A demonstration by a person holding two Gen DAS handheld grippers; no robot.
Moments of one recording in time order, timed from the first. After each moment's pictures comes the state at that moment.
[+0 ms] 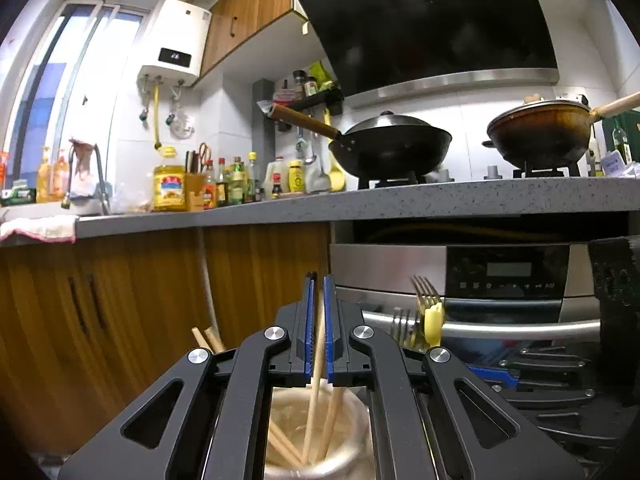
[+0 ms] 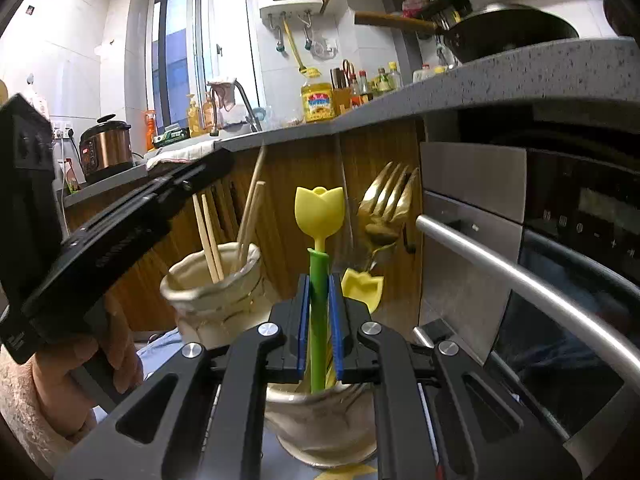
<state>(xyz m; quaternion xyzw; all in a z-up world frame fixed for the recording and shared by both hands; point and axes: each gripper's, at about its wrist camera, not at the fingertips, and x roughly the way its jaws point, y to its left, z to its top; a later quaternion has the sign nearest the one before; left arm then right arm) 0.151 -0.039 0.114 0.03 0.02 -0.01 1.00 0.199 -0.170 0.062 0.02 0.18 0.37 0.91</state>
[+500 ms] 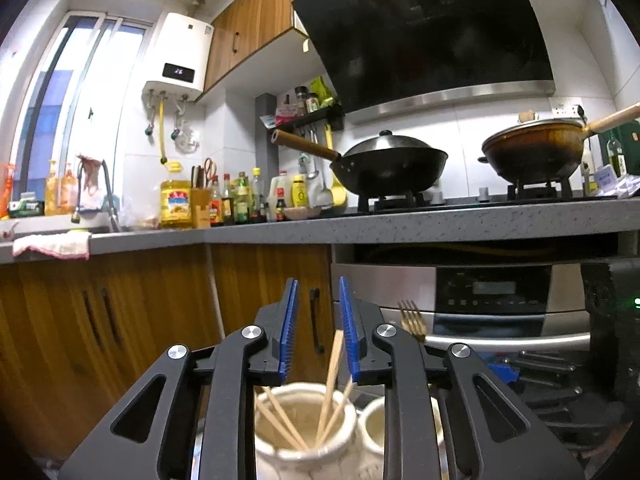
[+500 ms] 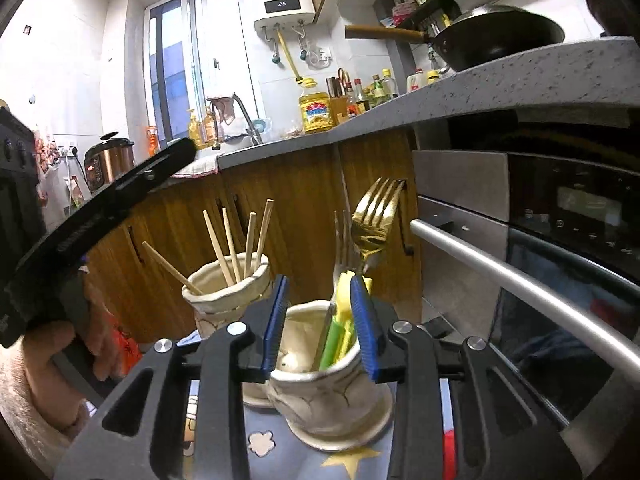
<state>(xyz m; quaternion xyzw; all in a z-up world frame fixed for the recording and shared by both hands) 0.108 -0.041 0.139 0.04 0.01 0.00 1.00 0.176 -0.197 0.075 0.04 0.17 0.36 0.91</state>
